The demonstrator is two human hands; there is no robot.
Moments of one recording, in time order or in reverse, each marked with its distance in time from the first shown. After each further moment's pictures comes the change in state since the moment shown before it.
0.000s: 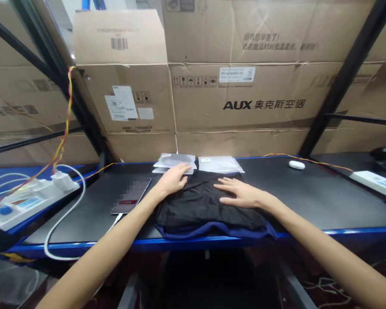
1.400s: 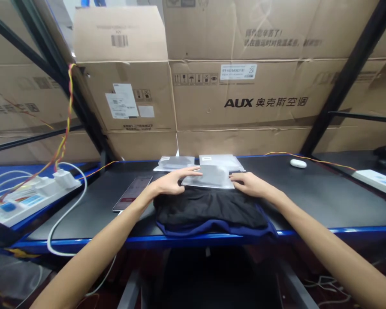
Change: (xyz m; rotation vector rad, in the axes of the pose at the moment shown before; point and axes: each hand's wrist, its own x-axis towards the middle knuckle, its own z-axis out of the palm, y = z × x) left_hand -0.011 0.011 -0.034 -0.301 -0.198 0.340; right_hand 0.003 0.030 -0.010 -0.060 0.279 -0.128
